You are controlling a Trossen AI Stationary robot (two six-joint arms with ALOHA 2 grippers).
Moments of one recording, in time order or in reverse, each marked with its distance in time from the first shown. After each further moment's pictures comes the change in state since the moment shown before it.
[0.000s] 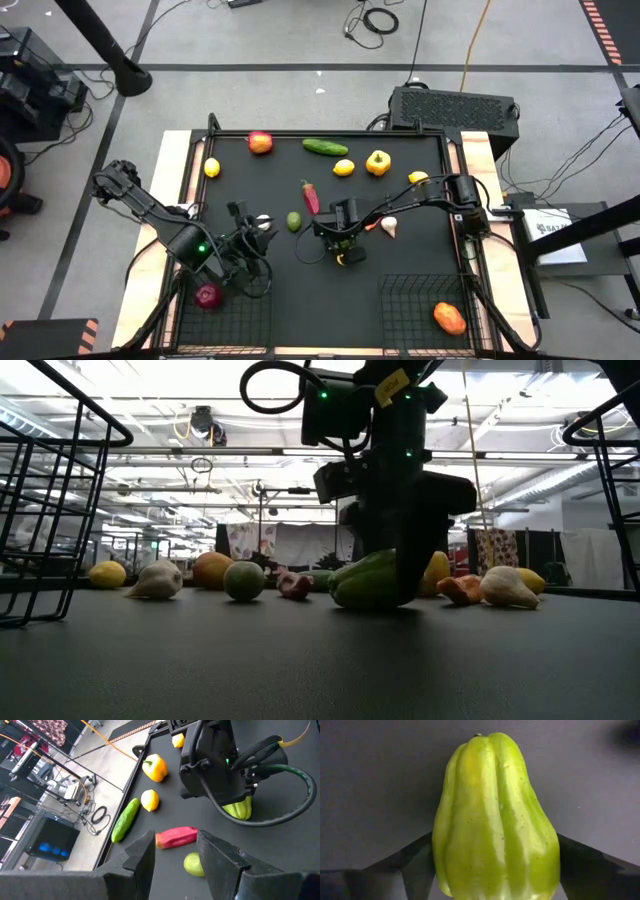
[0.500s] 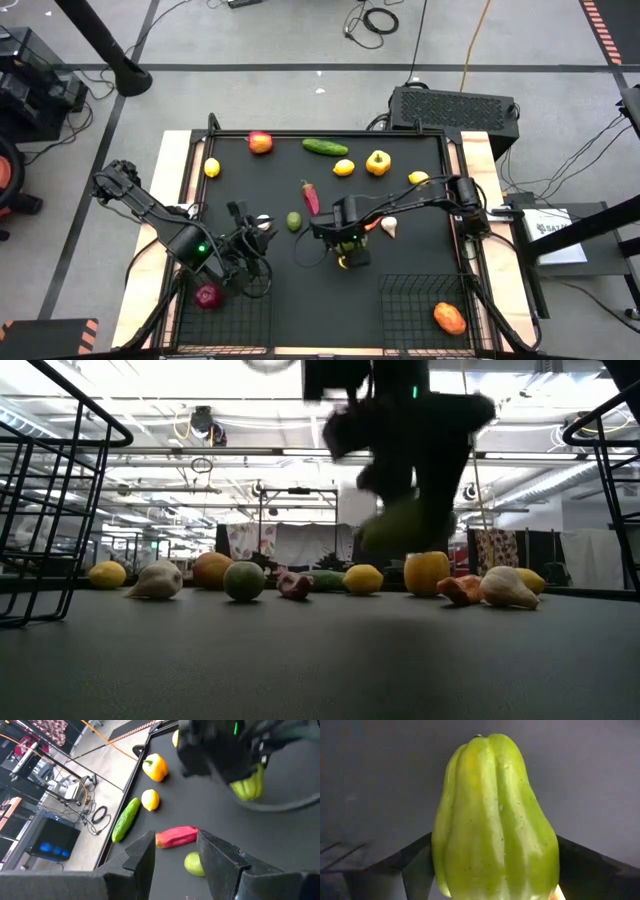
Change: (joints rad) left arm 0.000 0.000 0.000 -0.005 0.000 0.000; right arm 0.038 0.000 0.223 -0.365 -0.079 0.141
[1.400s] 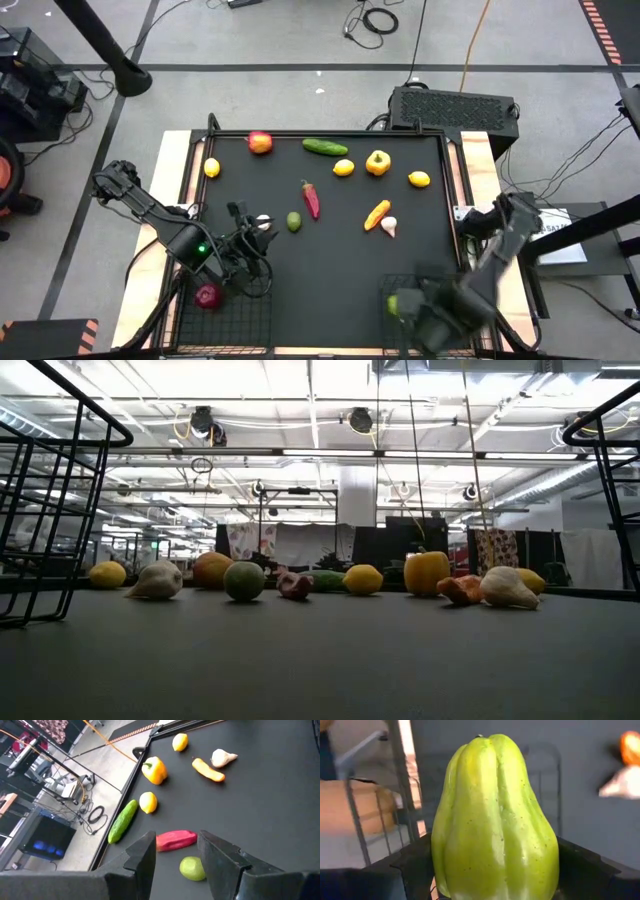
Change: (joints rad) left arm 0.002 0.000 0.000 0.033 -0.004 -0.020; right arm 0.745 -0.260 0.091 -0.249 0.207 1.048
